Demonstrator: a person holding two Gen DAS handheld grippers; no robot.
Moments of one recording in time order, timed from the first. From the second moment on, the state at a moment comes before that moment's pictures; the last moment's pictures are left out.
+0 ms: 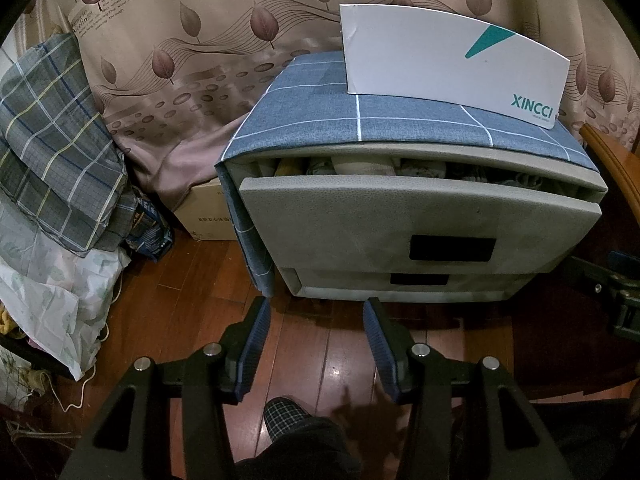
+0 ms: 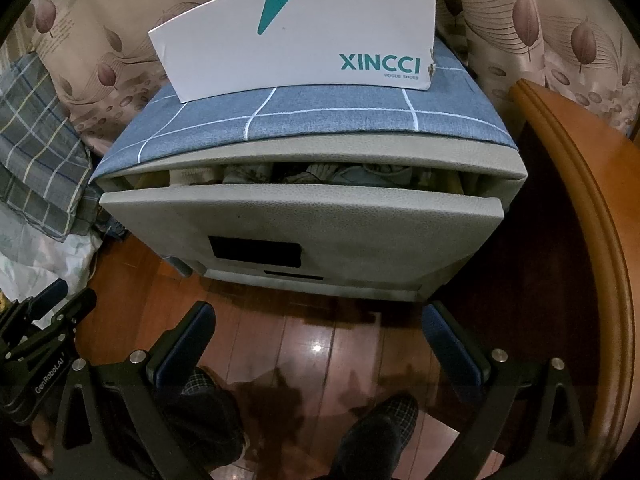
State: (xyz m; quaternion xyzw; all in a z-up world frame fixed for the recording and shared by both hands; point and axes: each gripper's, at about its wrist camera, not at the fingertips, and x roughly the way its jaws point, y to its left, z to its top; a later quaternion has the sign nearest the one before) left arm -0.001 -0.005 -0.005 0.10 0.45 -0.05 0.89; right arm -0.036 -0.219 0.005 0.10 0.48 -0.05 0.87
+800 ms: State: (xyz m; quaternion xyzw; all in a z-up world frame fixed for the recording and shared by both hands) left arm -0.002 -0.020 0.000 0.16 0.43 -0.08 0.88; right arm -0.036 -0.226 0.007 0.12 0.48 -0.05 0.87
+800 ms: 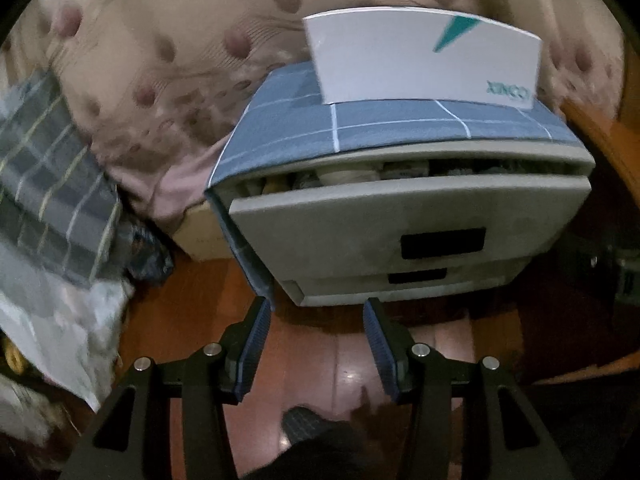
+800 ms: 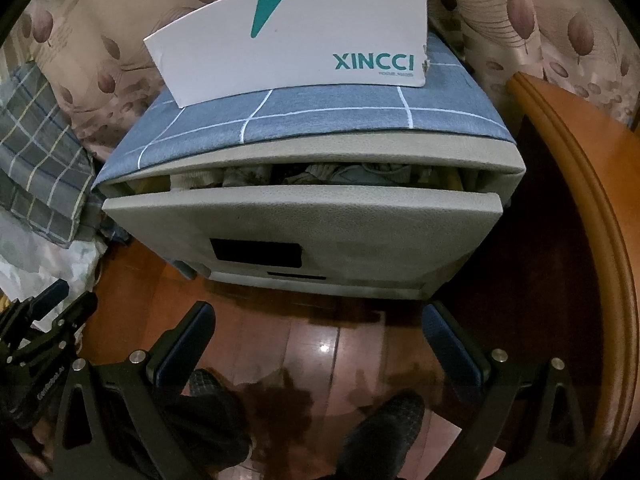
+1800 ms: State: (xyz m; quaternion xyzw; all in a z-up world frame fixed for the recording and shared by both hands) left arm 0.056 -0.093 -0.072 0.51 0.26 -0.19 0.80; right arm -0.039 -0.261 -0.001 0.19 0.48 -0.05 0.85
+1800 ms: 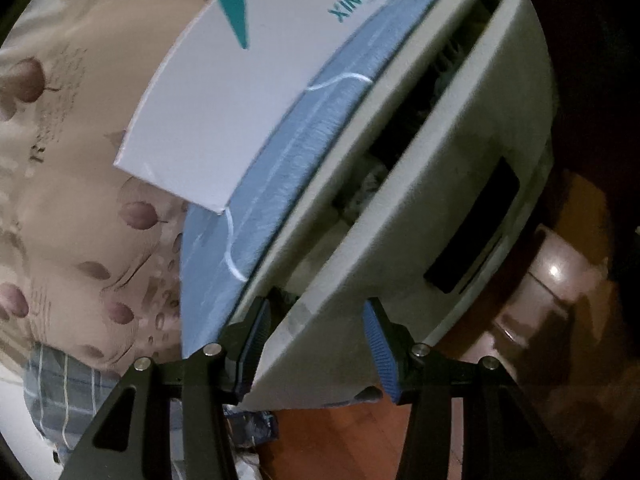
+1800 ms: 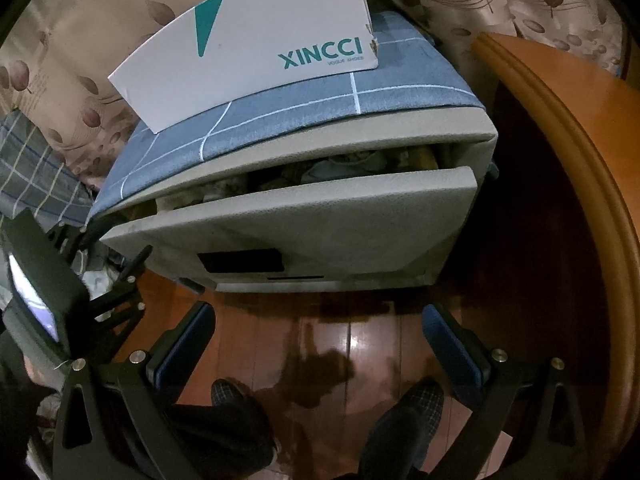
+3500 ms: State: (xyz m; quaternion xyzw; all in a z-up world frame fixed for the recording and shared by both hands) left arm -0.001 -0.074 -0.060 0.44 0.48 -0.33 0.68; right arm -0.064 -0.282 0.022 0.23 0.41 -0.07 0.88
